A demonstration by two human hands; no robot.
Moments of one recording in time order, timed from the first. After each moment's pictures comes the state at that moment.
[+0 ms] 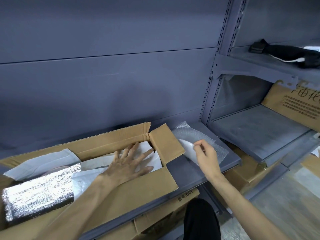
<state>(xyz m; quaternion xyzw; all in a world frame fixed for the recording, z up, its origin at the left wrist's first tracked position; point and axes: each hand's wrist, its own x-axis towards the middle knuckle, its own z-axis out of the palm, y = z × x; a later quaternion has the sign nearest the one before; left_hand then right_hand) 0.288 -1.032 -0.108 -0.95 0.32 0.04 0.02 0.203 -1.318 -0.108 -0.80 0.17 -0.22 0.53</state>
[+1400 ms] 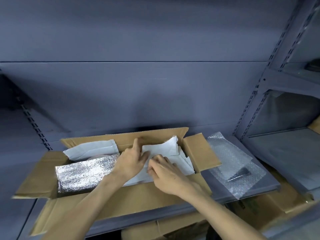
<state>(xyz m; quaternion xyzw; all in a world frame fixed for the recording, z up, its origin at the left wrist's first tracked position) 0.285 -0.951 -0.086 -0.94 0.13 -0.07 -0.32 0.228 -1.116 -0.070 -0.96 -0.18 0.09 0.18</state>
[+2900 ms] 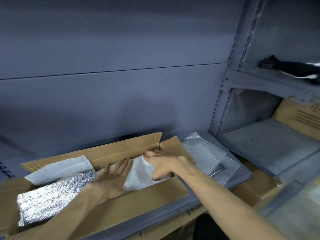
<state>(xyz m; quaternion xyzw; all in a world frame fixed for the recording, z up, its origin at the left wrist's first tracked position) 0.299 -0.963 -0.101 -0.94 0.27 0.18 0.09 0.293 -1.187 -0.055 -0.96 -0.16 0.20 0.06</state>
